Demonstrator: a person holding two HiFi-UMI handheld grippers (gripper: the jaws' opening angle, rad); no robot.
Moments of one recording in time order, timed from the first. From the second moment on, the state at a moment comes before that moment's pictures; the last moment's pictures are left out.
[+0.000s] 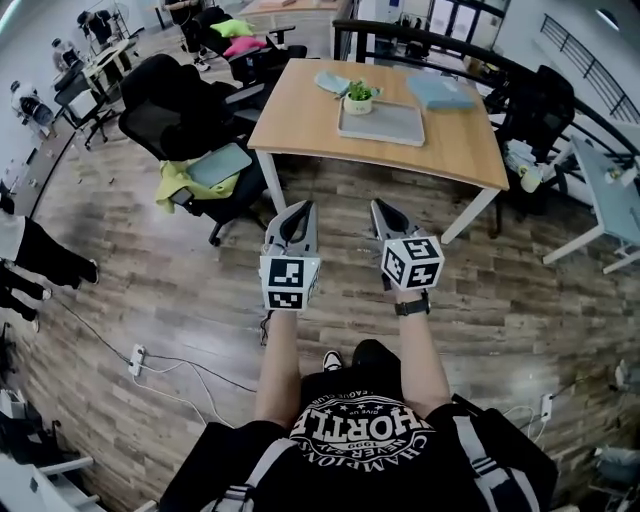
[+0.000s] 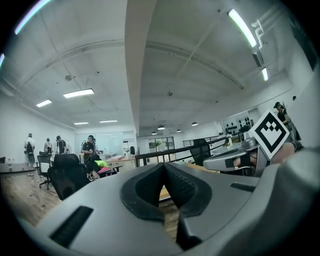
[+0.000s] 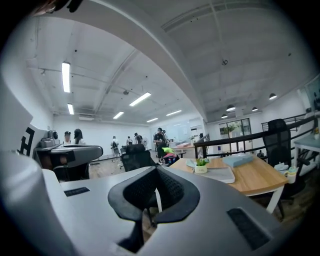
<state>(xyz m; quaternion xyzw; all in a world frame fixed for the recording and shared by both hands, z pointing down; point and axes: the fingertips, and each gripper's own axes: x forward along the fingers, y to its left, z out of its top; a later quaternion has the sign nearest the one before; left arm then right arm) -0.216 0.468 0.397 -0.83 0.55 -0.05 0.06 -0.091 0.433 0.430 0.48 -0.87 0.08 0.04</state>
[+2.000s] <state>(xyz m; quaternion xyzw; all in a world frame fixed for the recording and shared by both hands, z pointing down) -0.097 0.096 0.412 -0.82 0.57 -0.06 -0.01 0.016 0.075 0.427 0.46 -0.88 0.08 0.04</state>
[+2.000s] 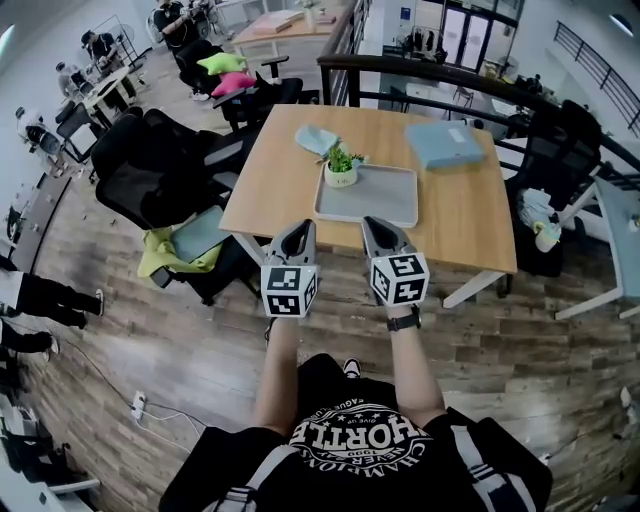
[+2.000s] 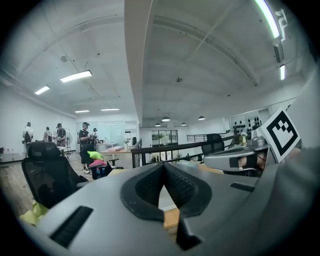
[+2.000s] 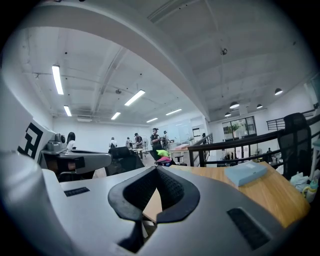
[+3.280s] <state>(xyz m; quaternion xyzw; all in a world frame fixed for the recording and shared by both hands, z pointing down) -0.073 -0.111 0.442 -0.86 0.51 -0.06 -0.02 0.034 -0.117 0.455 0.51 -0.85 0.10 0.05</state>
